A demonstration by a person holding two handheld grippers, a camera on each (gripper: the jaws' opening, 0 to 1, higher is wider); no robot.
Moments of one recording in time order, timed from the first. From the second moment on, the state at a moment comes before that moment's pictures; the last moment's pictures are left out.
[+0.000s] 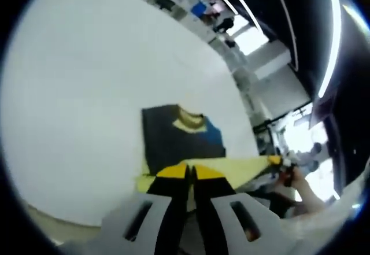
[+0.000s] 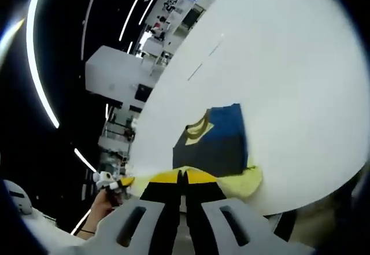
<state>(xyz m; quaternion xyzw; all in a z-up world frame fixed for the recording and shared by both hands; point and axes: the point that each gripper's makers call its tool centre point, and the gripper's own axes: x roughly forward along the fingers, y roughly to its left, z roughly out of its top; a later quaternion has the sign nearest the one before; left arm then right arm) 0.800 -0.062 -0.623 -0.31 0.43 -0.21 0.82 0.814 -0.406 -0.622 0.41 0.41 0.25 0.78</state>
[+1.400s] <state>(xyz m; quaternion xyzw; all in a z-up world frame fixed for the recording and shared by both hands) 0.913 -0.061 -0.713 -0.35 0.48 -0.18 0.78 0.925 -0.401 -0.709 0.42 0.45 0.19 0.77</state>
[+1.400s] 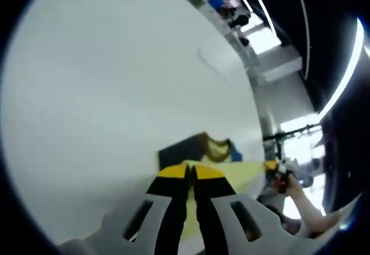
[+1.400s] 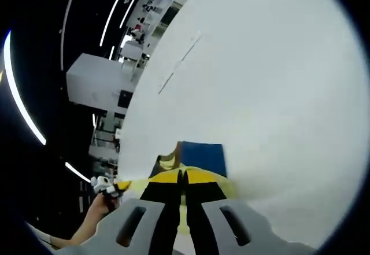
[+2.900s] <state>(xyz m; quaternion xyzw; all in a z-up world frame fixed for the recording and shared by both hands) 0.934 -0.063 -0.758 -0.42 0.51 -0.14 0.74 0.967 -0.408 -0.778 0.45 0.48 0.14 0.74</state>
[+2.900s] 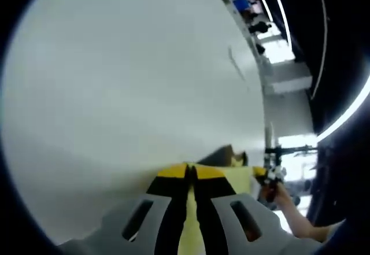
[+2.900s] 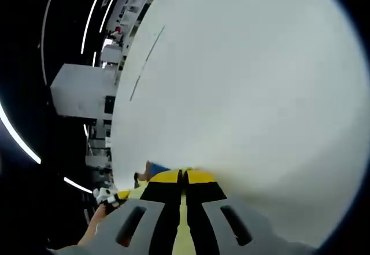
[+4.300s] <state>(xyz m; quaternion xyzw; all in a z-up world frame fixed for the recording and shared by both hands) 0.952 -0.043 -0.720 -0.20 0.35 -0.25 0.88 1.006 -0.433 -0.728 0.32 0.32 0.20 0.87</state>
